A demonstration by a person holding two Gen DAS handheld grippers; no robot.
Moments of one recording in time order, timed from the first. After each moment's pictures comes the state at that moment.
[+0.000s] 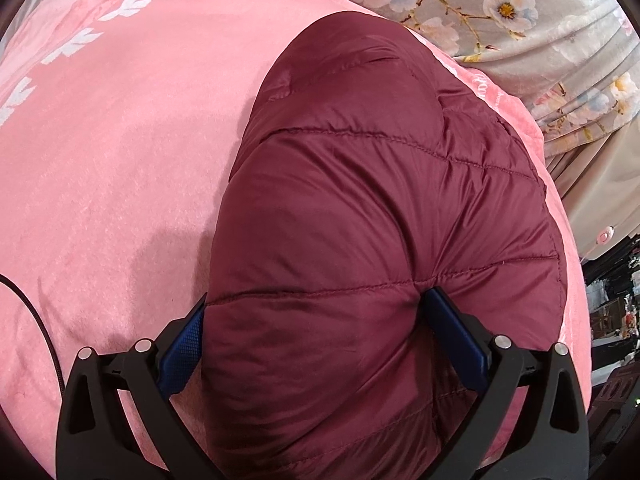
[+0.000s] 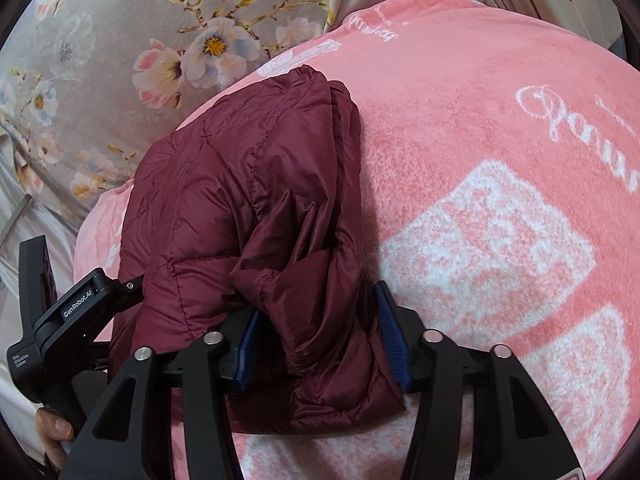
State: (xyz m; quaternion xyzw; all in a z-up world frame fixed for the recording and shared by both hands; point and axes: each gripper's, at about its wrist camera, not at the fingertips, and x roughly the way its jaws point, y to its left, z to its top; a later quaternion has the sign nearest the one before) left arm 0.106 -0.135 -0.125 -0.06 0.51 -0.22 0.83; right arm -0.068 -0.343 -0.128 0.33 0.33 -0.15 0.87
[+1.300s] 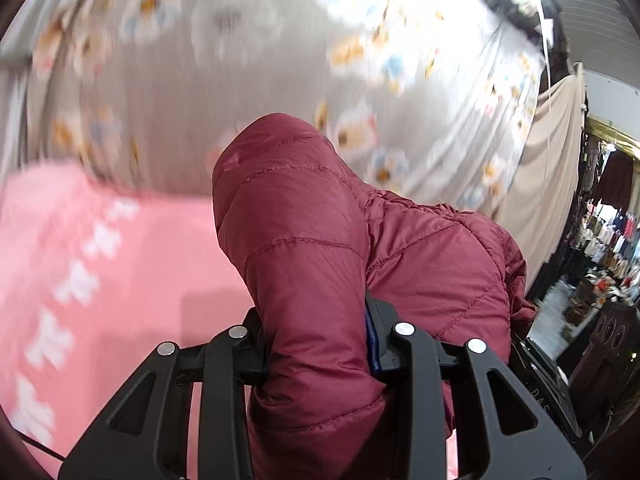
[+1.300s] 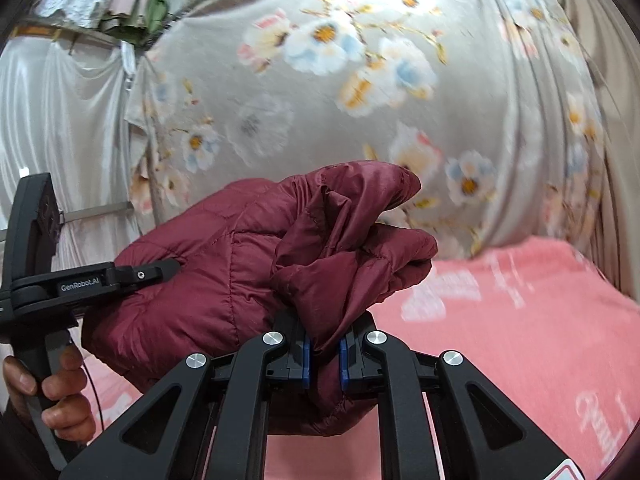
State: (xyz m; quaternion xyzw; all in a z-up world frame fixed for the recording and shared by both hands) left arm 0.110 -0.016 0.110 -0.06 0.21 -0.37 0.90; right arm -0.027 -0.211 0.101 0.10 0.06 -0.07 0.99
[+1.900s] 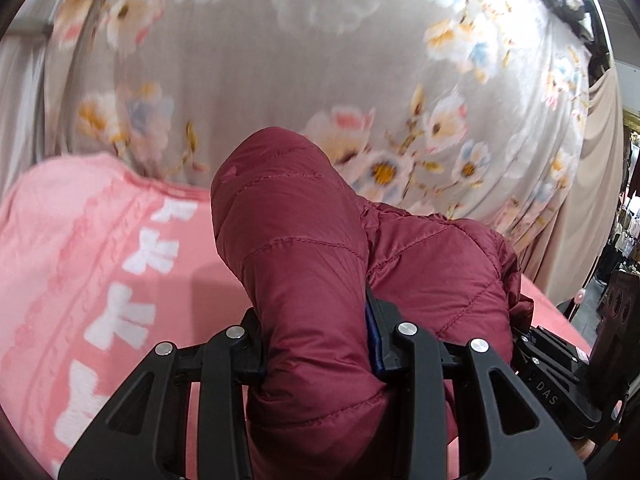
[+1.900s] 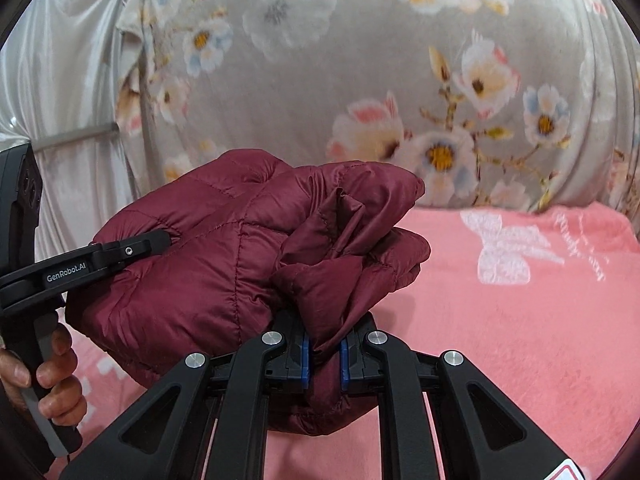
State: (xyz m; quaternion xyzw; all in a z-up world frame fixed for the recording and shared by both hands) left arm 0.289 0.043 0.008 -0.04 0.23 -0.33 0.92; right arm 0.163 -0.158 0.004 0.08 0.18 -0.04 0.98
